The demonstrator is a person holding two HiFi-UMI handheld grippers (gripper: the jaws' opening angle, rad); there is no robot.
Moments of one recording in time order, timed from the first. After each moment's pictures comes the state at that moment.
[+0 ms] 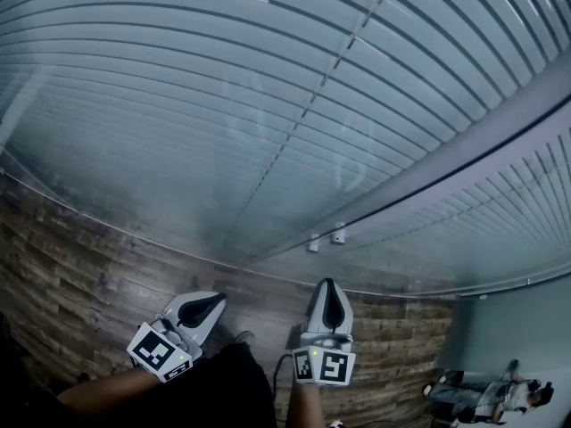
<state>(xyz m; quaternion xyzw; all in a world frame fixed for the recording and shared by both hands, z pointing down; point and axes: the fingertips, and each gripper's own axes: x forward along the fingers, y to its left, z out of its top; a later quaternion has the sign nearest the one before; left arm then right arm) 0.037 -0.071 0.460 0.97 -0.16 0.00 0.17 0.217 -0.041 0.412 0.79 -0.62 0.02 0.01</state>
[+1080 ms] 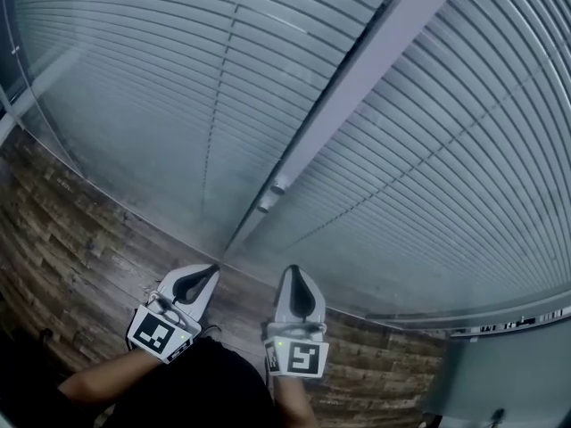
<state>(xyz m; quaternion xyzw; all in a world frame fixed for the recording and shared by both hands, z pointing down) 0.137 0.004 0.445 0.94 -0.32 -0.04 0.07 0.265 0.018 0.413 0.68 -0.73 -0.01 0.03</state>
